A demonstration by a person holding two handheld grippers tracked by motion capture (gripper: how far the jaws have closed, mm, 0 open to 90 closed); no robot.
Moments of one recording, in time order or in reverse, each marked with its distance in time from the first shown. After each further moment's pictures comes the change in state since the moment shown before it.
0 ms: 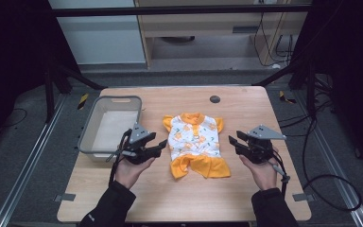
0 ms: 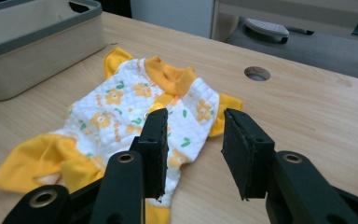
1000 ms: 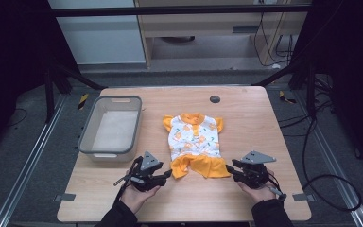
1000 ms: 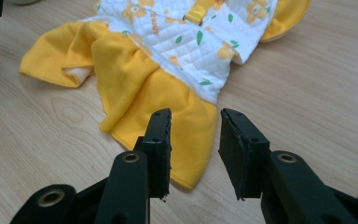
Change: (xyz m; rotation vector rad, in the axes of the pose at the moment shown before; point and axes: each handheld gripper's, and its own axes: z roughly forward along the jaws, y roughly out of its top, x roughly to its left) left arm -0.038 -0.070 0.014 0.172 -0.077 0.006; right arm 0.022 -0.069 0.000 0.188 0.096 -0.023
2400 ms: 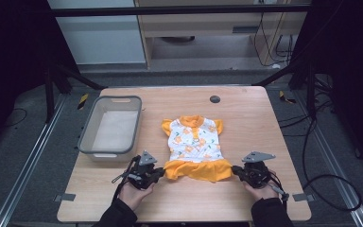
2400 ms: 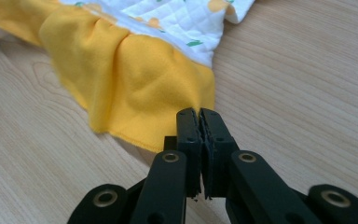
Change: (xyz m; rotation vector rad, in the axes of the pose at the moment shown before) left arm 0.017 -0.003 -0.001 0.105 -0.027 -0.052; right arm -0.015 -0.010 0.008 0.125 0.031 0.032
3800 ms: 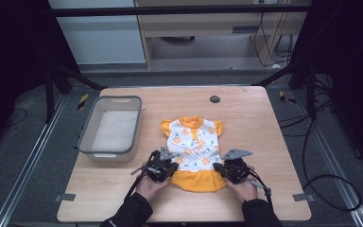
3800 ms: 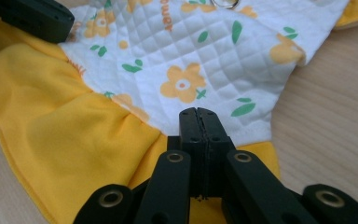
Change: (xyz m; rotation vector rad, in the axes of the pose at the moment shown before) left arm -0.015 0.020 0.055 0.015 0.011 0.075; right arm 0.027 0.019 0.049 -0.030 0.062 -0.049
